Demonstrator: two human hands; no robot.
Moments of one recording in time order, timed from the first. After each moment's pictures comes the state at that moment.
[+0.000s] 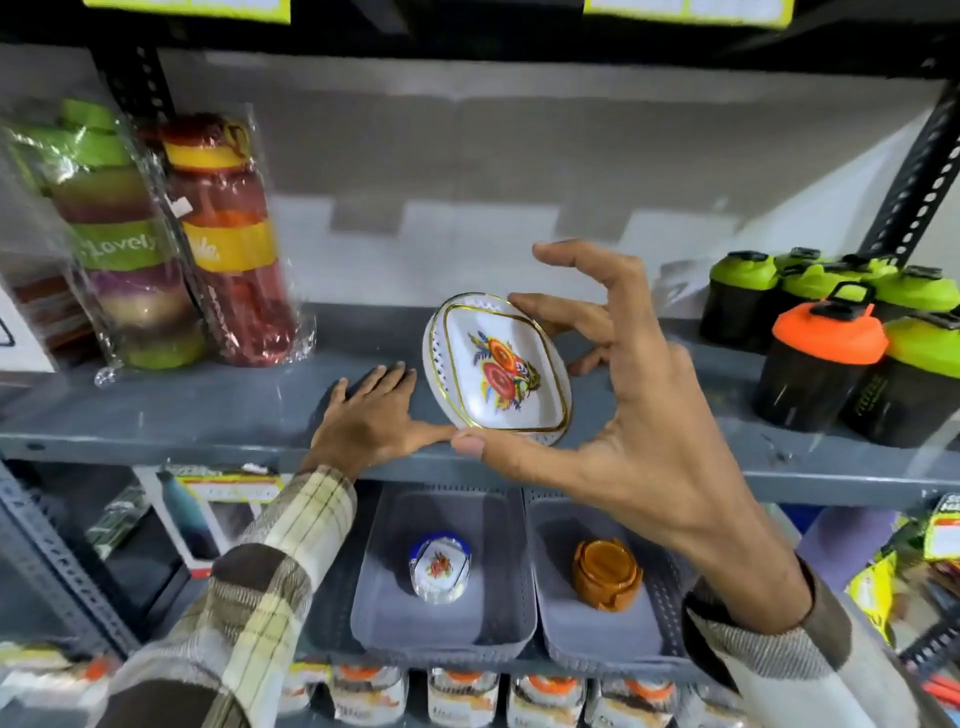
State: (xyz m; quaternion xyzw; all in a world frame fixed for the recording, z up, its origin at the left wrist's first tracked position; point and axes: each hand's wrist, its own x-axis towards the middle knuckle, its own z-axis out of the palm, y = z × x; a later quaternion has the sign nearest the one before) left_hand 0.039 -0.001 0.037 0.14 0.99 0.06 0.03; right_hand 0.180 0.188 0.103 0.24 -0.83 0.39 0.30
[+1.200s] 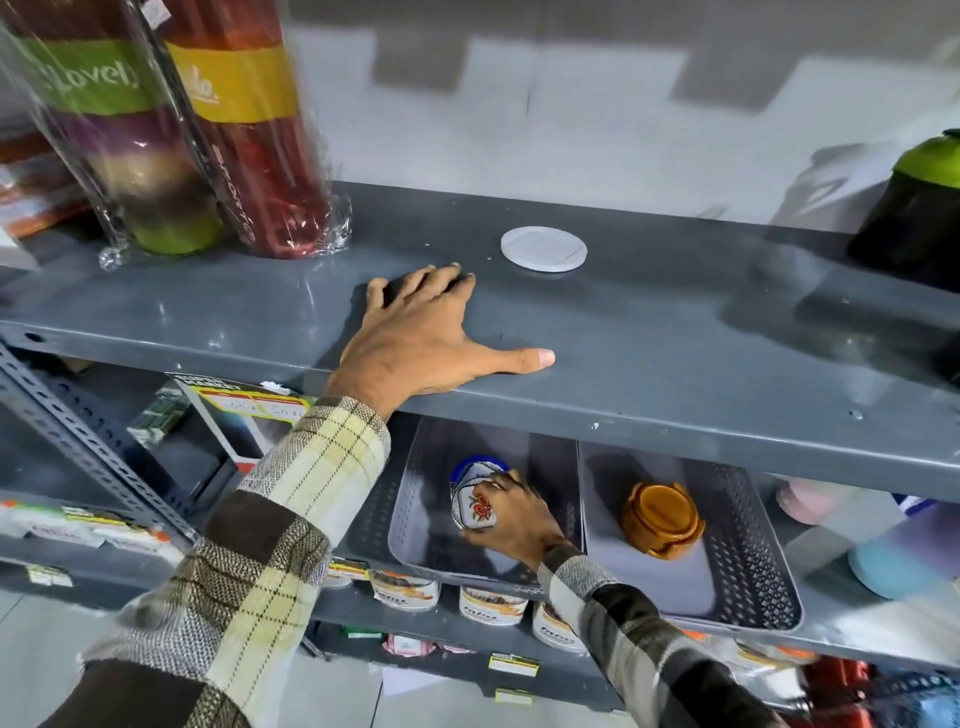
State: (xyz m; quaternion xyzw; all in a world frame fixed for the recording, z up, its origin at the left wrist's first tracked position) left_hand -0.015 0.000 0.000 0.12 0.99 0.11 -0.03; right_hand 0.000 0.155 -0.273 0.12 -0.97 0.15 -0.11
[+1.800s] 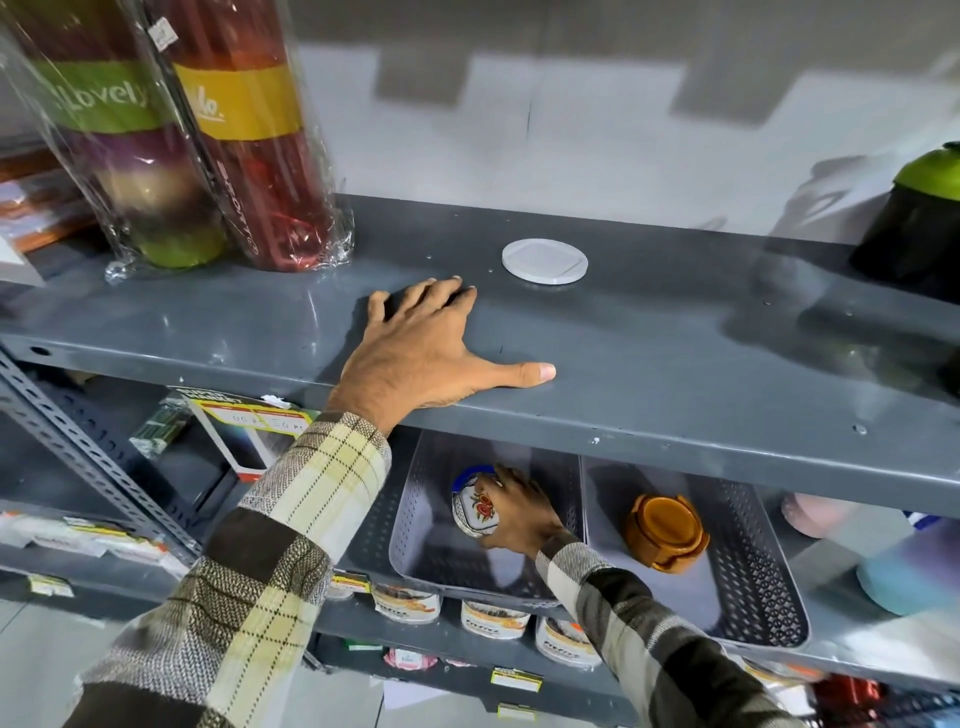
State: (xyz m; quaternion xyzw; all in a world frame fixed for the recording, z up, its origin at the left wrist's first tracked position) left_hand -0.015 0.001 0.001 0.12 0.99 0.11 -0.04; right_hand -0.029 0.161 -0.277 0.15 -0.98 0.09 -0.13
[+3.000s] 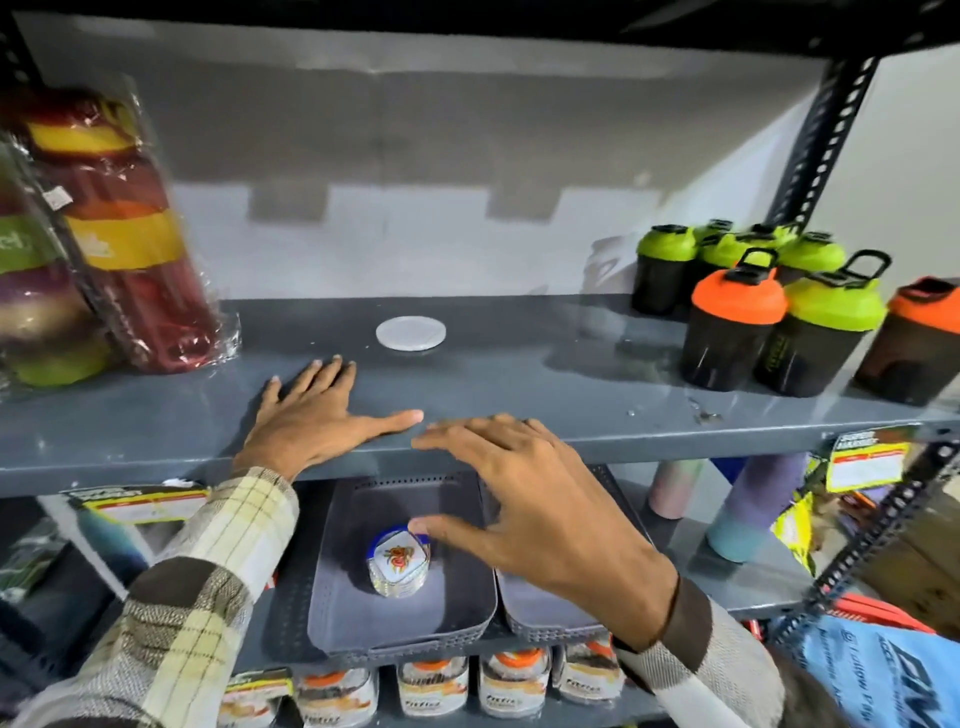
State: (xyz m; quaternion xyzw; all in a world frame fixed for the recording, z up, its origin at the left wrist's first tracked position) left_hand -0.001 0.003 0.010 0.11 0.99 0.10 0.04; right_hand 0.167 0.199 0.018 0.21 -0.94 0.13 0.23
